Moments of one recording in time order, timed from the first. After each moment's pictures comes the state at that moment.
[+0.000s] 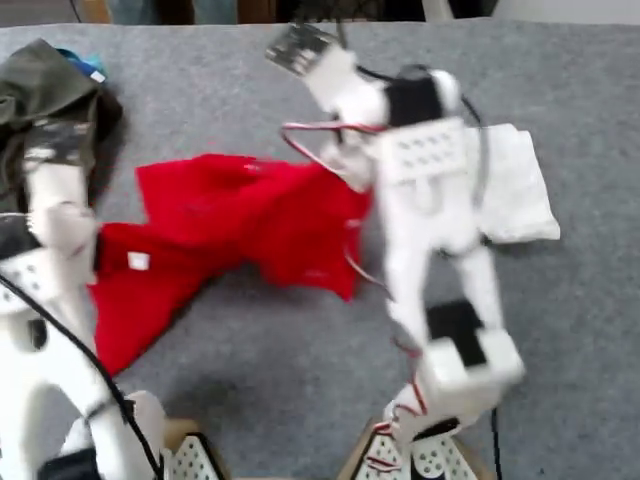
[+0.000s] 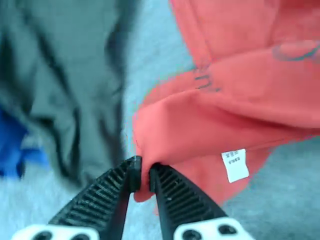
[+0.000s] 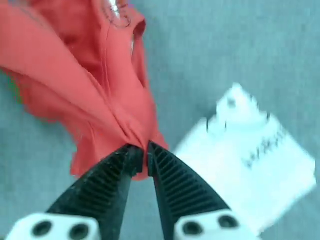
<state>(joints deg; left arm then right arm) -23.5 -36.3 28.0 80.7 -27.3 -12.7 6.3 -29.3 101.0 36.8</state>
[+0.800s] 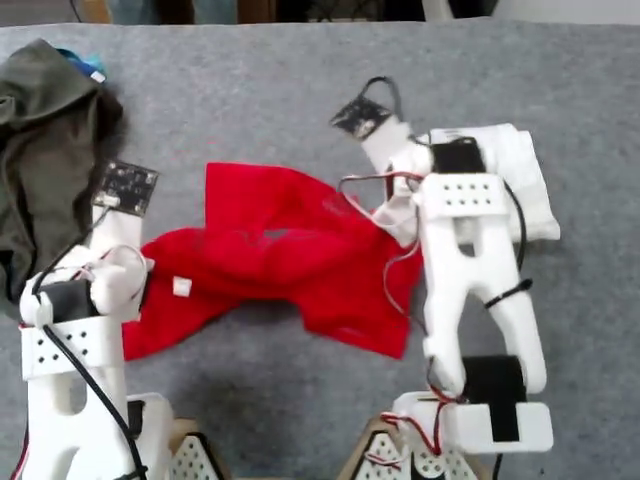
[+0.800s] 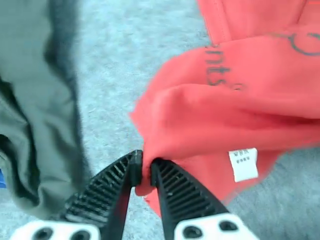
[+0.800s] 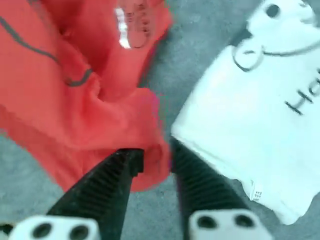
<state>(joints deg) -16.4 -53.7 53.1 68.0 -25.4 -1.8 -6.5 12.4 79.0 38.4</state>
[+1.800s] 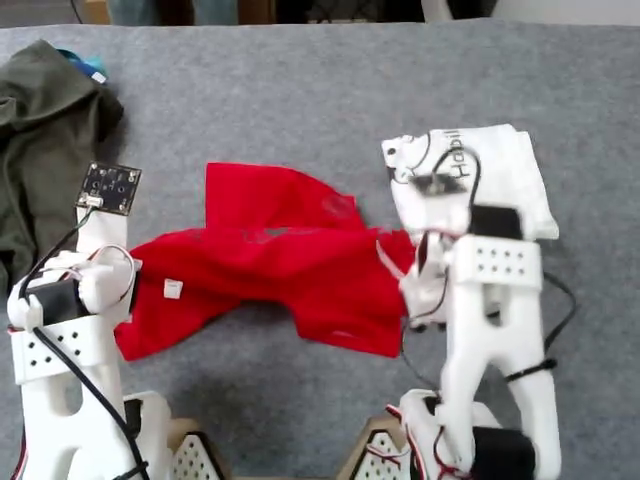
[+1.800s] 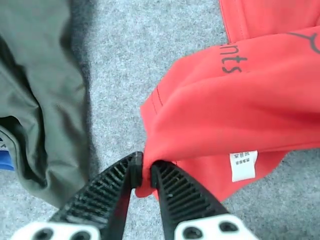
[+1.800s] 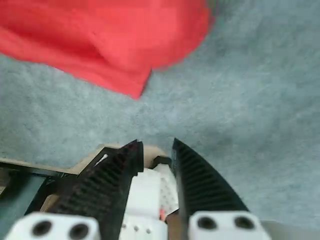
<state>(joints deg) -19.3 -53.7 50.9 72.0 -25.0 4.5 -28.1 37.9 97.4 11.9</state>
